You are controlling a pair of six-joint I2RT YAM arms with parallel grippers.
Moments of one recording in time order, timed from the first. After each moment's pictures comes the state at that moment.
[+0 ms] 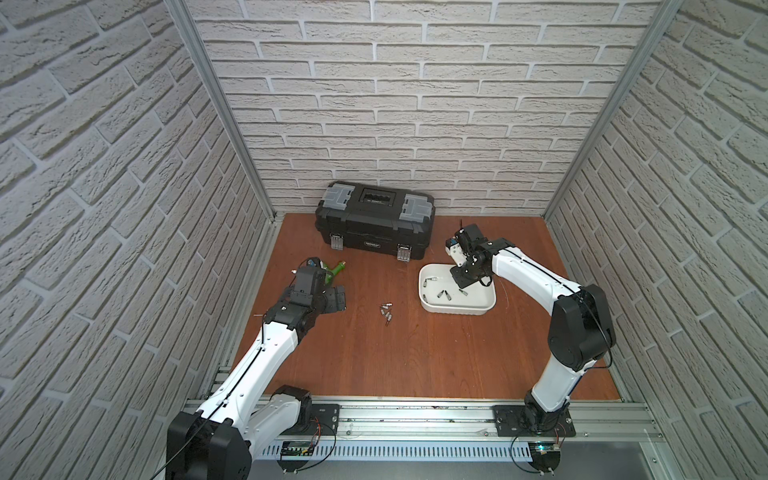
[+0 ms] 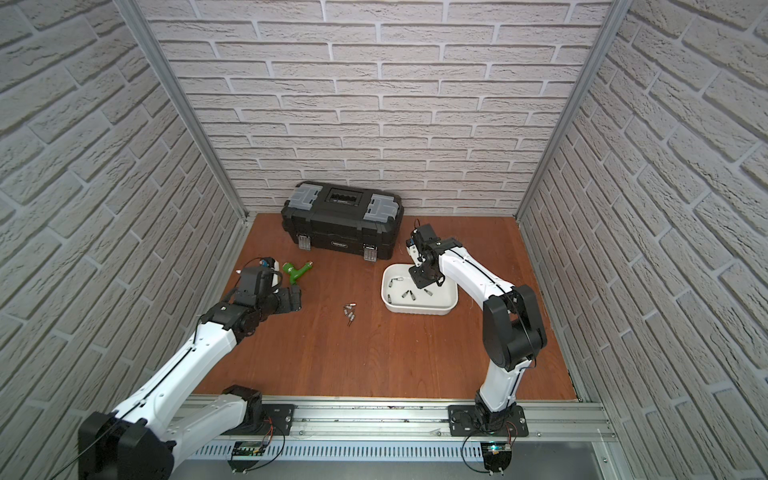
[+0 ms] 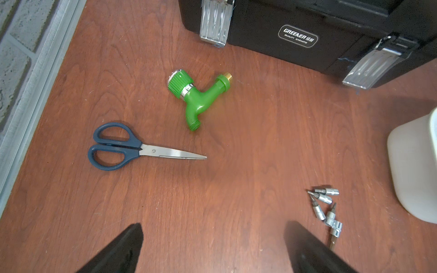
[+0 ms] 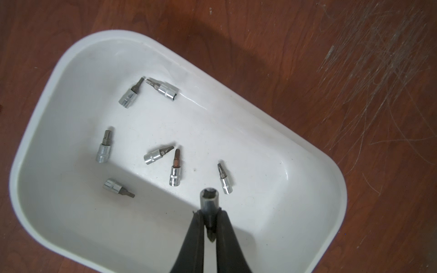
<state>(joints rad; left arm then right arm) -0.26 1.01 0.74 -0.56 -0.15 -0.28 0.33 1.79 1.40 -0.88 0.08 -0.06</state>
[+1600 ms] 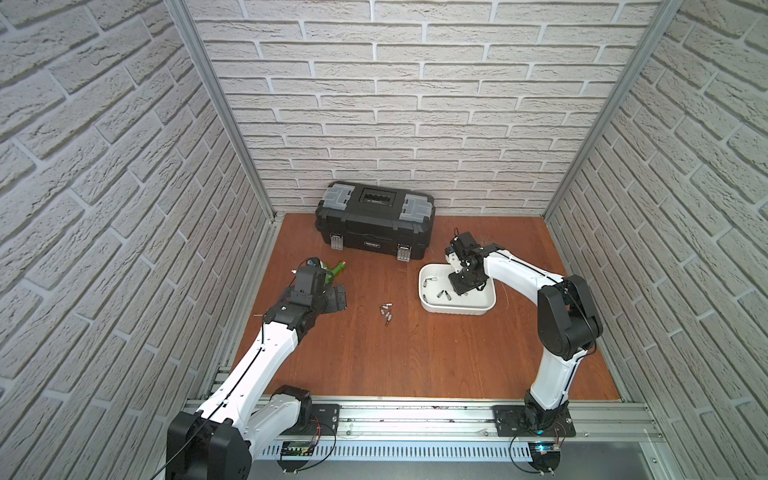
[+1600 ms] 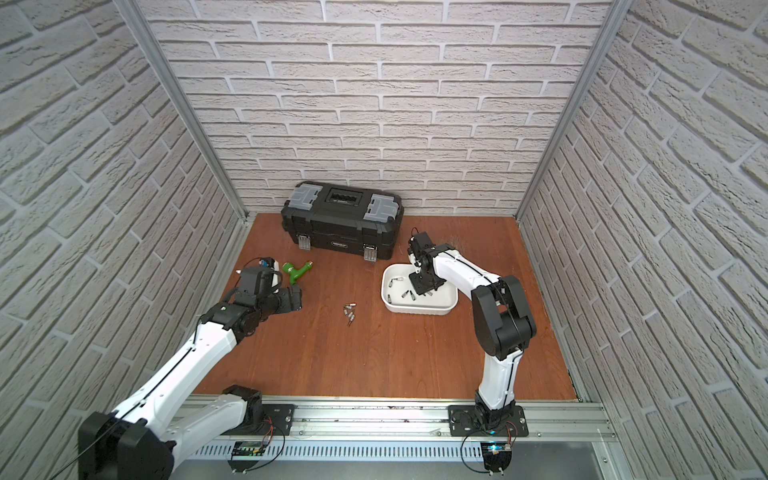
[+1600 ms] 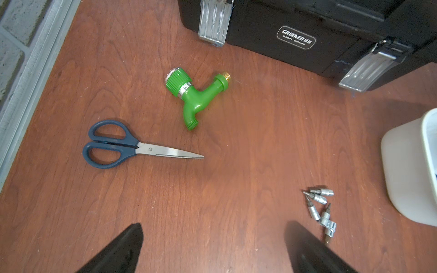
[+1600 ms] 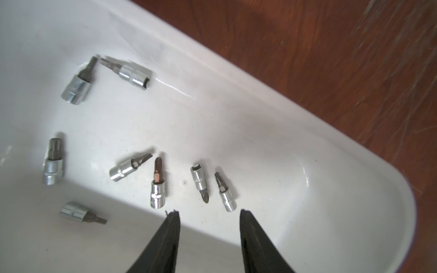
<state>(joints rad) -0.26 1.01 0.74 -0.56 -0.14 -0.31 0.34 1.84 1.37 -0.84 0.11 -0.02</state>
